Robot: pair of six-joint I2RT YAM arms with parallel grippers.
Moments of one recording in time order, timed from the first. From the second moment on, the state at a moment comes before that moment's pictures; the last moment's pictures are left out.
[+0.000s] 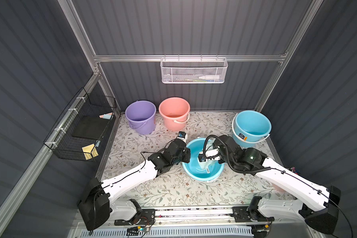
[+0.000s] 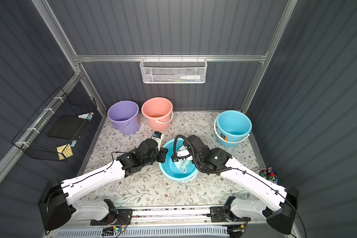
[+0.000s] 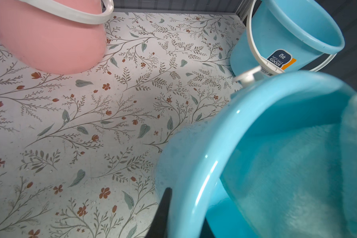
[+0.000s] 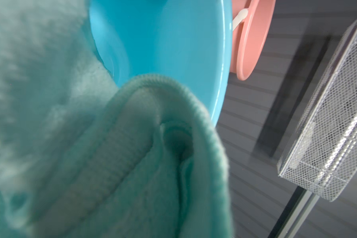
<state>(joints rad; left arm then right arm) -0.85 1.31 0.95 -0.28 -0.15 -0.48 0.92 1.18 1.17 -0.82 0.48 -1.20</state>
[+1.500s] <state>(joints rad) -0.84 1.30 0.95 -0.31 -0.18 -0.48 0.83 1.72 1.20 -0.89 0.20 -0.79</state>
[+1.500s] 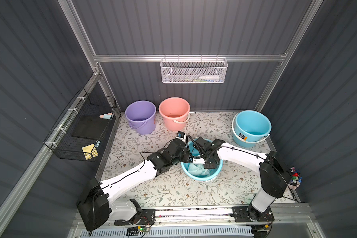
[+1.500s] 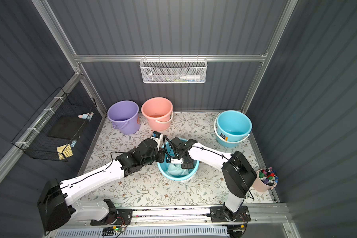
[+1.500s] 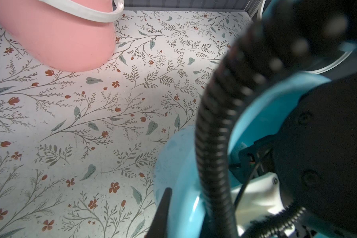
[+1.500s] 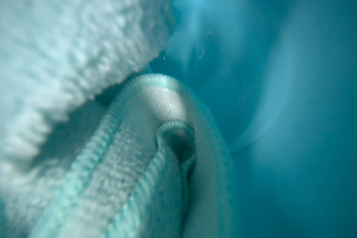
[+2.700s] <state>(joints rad) -0.85 1.25 0.98 -0.33 -0.38 -0.49 0.85 1.14 1.20 -0.96 0.02 -0.17</state>
